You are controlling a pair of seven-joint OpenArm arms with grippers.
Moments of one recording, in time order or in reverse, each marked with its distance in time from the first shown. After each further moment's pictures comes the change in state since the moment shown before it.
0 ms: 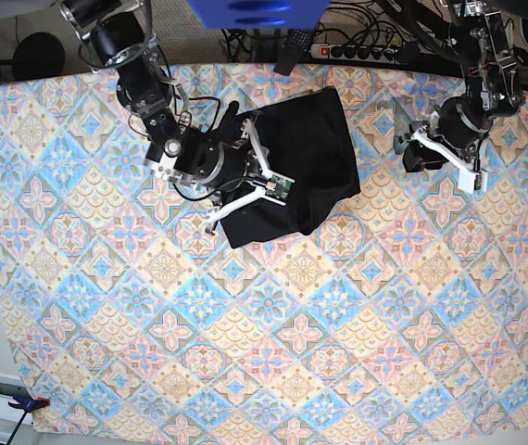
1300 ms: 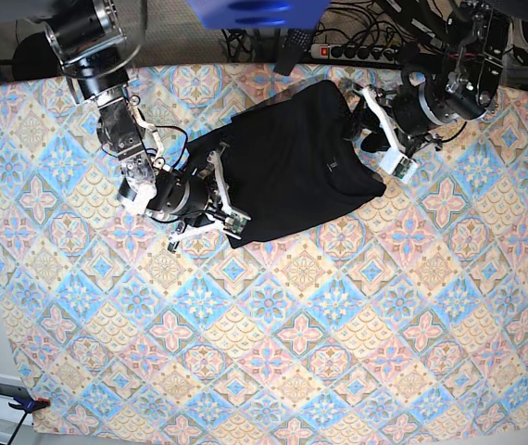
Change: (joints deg) left arm 3.2 -13.6 27.2 14.3 0.5 0.0 0.5; right arm 8.5 2.7 6.0 -16.0 3.4 0.6 4.5
